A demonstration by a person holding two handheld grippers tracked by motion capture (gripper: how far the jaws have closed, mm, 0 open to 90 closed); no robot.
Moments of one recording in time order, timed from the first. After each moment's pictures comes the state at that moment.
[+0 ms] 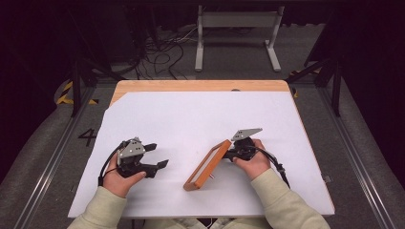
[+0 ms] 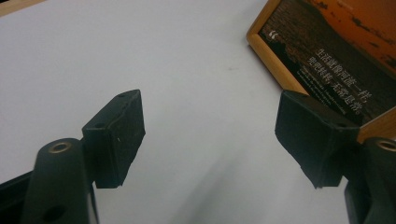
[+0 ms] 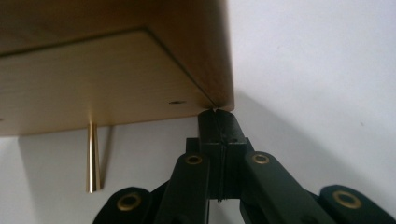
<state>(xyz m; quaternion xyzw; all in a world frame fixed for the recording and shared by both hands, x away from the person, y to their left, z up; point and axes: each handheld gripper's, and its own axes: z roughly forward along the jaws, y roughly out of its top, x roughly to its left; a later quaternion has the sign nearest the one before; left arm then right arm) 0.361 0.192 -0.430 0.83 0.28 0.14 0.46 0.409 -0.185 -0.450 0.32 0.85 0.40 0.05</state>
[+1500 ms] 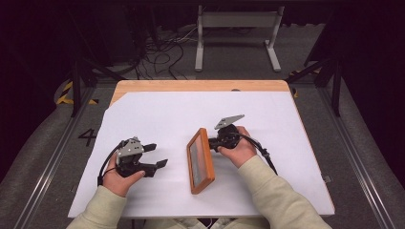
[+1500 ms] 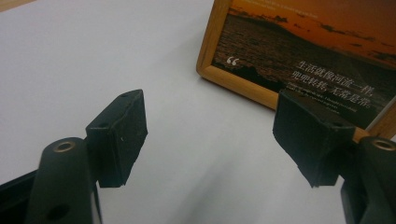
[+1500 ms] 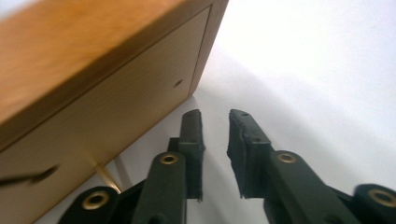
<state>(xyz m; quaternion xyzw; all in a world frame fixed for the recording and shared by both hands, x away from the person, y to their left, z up) 0.364 0.192 -0.431 0.83 0.28 0.13 0.47 0.437 -0.145 -0.425 0.29 0.87 0.39 0.06</state>
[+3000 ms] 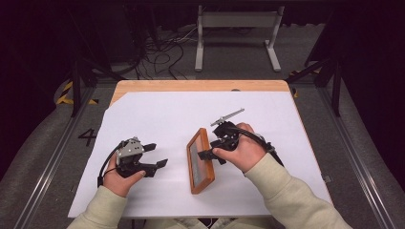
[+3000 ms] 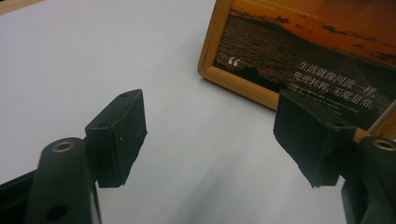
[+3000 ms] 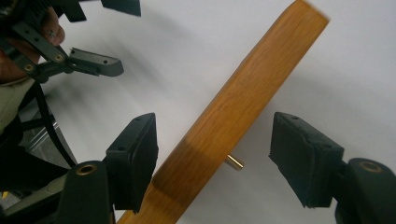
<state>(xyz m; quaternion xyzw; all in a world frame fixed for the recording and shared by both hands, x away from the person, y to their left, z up) 0.362 0.191 -0.430 0.83 0.28 0.13 0.47 0.391 -0.121 -0.355 0.39 0.86 0.34 -0.02</state>
